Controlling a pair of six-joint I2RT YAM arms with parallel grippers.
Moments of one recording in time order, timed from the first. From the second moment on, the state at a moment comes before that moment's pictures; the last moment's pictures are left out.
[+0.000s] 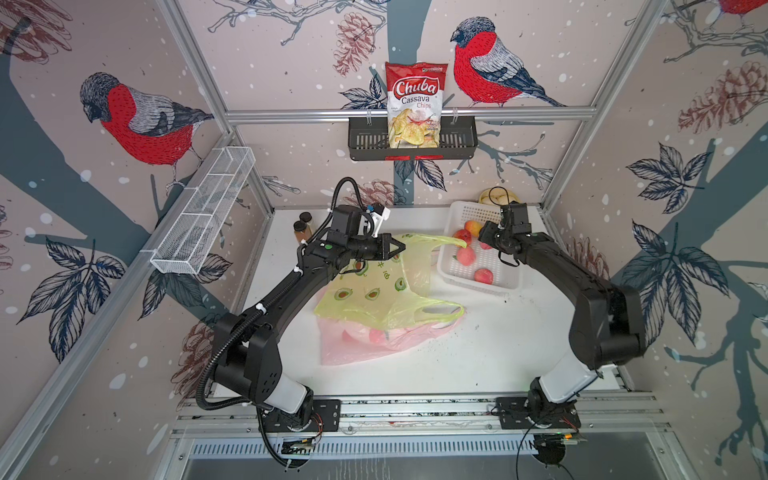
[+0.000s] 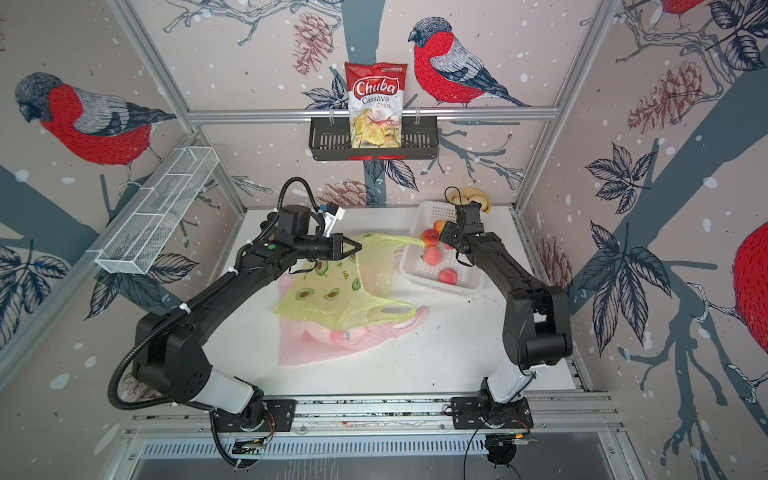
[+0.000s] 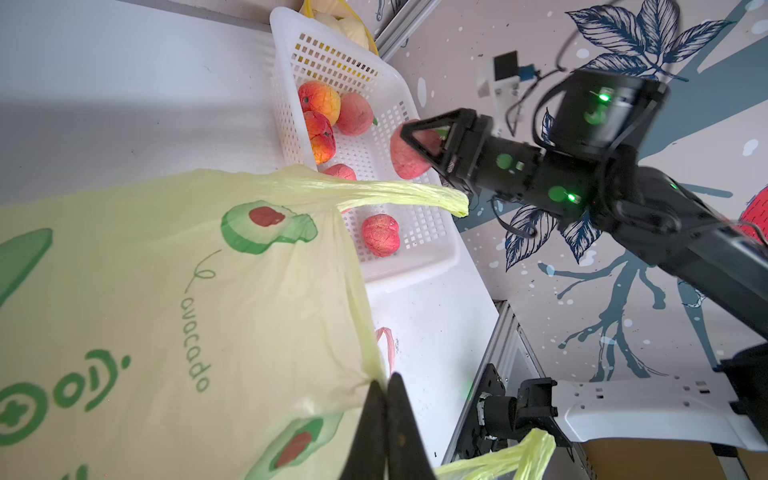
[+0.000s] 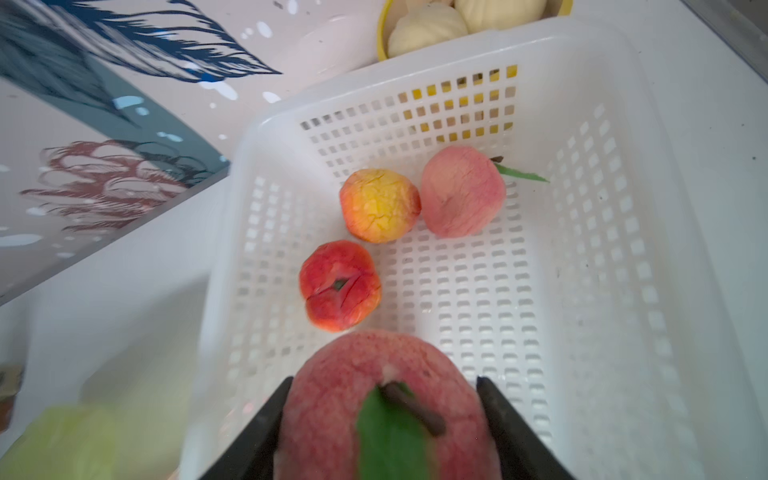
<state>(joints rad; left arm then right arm) -0.40 1.53 1.27 -0.32 0.72 -0.44 0.23 1.56 1.19 -0.35 0.05 0.50</state>
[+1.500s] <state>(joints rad) -0.32 1.53 1.06 0.06 0.86 -0.68 0.29 1.36 1.06 -0.42 -0.02 0.48</state>
